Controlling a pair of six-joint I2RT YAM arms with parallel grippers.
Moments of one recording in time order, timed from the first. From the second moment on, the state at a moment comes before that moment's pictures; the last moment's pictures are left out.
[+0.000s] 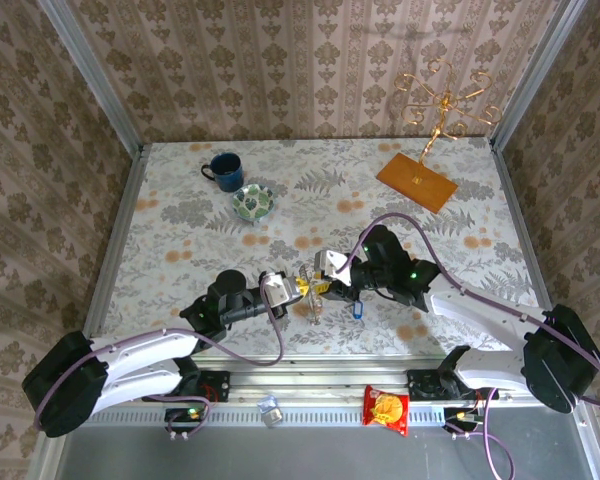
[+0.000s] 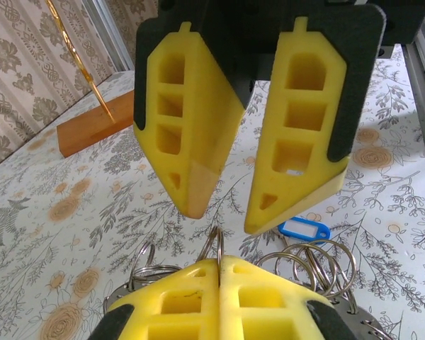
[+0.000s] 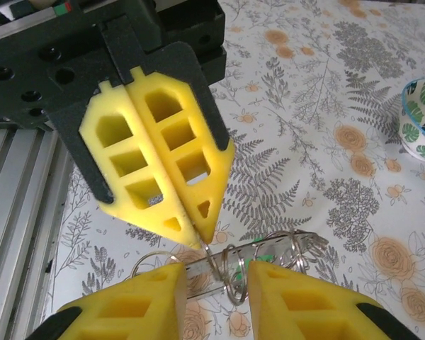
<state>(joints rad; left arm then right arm) -0.90 1.02 0.27 0.52 0.33 0.33 0.70 1.22 0.72 -0.11 -0.52 -0.52</state>
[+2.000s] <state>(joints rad) -0.90 1.04 0.27 0.49 0.37 0.34 0.69 1.15 0.66 -0.17 -0.50 -0.51</state>
